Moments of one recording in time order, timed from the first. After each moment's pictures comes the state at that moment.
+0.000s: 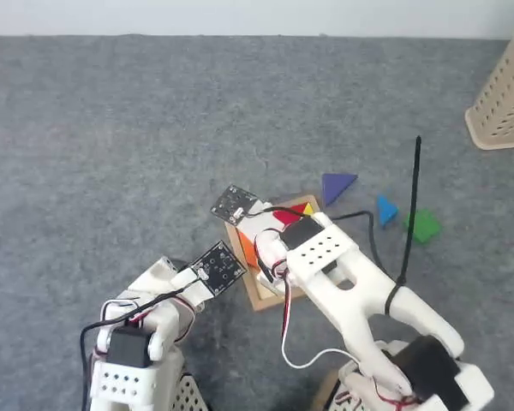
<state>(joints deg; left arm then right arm) 2.4 -103.7 97.1 75.6 -37.8 -40.4 -14.3 43.9 60.7 17.4</state>
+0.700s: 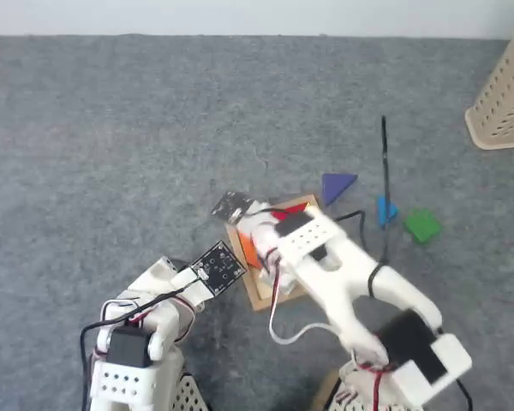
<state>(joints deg) 2.4 -103.7 97.1 75.6 -37.8 -37.1 -2.3 39.7 58.3 21.9</state>
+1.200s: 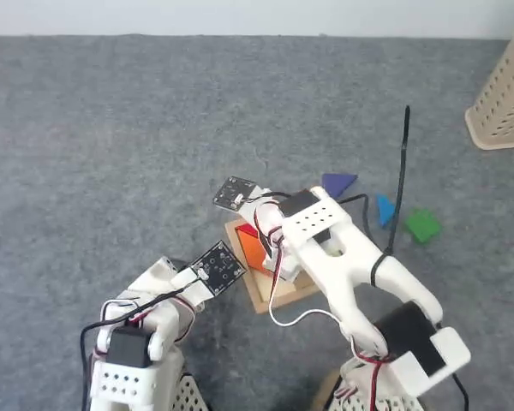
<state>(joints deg) 2.4 -103.7 97.1 75.6 -37.8 -35.4 -1.5 32.5 66.0 27.2</state>
